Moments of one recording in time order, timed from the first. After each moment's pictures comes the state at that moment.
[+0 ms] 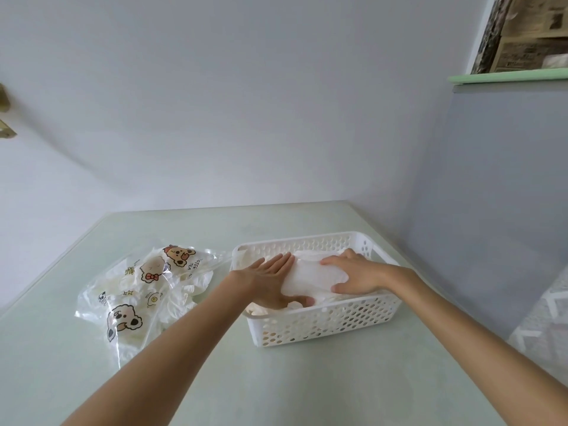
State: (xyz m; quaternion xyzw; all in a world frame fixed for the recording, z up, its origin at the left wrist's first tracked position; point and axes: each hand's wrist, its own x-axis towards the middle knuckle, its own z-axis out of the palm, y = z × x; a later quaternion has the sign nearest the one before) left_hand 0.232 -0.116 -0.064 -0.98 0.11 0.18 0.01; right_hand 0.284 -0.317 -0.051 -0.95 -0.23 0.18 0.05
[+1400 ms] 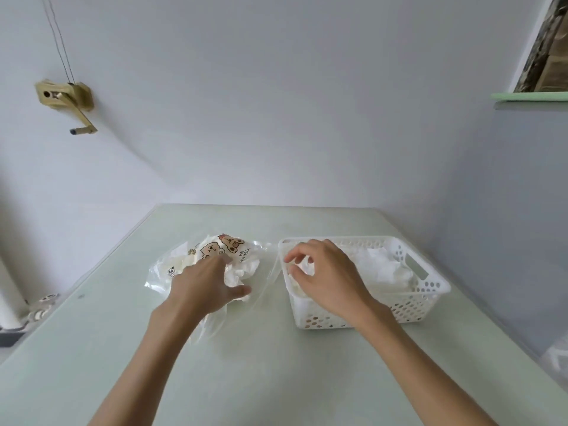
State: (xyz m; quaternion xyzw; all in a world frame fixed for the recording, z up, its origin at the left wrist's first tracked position) left_hand 0.096 -0.015 -0.033 -0.97 -0.18 -0.02 -0.15; right_hand 0.159 -0.210 -0.028 -0.89 -0.33 -0.14 0.28
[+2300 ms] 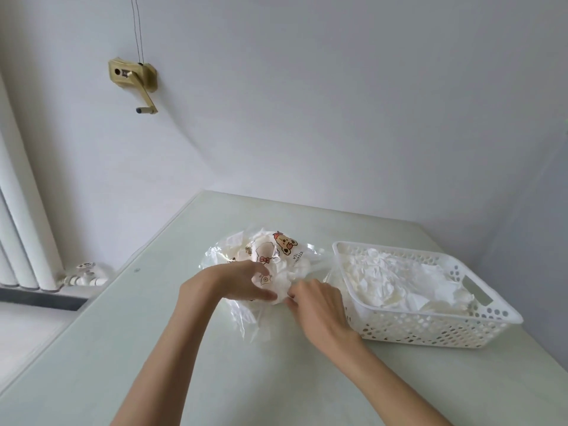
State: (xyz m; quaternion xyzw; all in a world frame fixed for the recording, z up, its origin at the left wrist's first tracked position) left_hand 0.095 0.055 -0.048 -0.95 -0.10 0.15 -0.24; right_hand 0.139 -0.107 -0.087 -0.94 -0.34 -0.10 0.05
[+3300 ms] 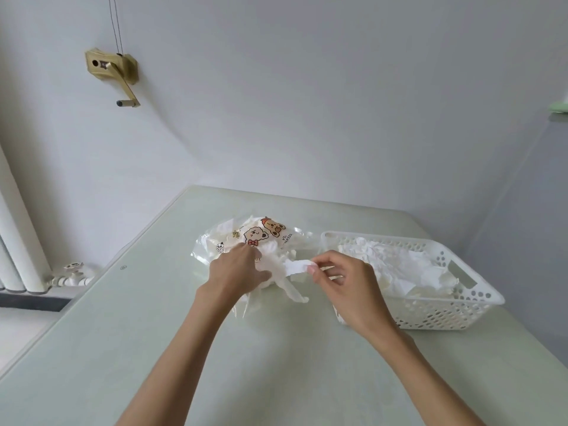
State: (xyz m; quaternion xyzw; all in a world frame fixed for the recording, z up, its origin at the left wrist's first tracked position) left_hand 0.116 0.032 -0.073 -0.97 -0.16 -0.06 -0.18; right_hand 0.140 -0.167 -0.064 -0.82 -0.30 -0.07 0.48
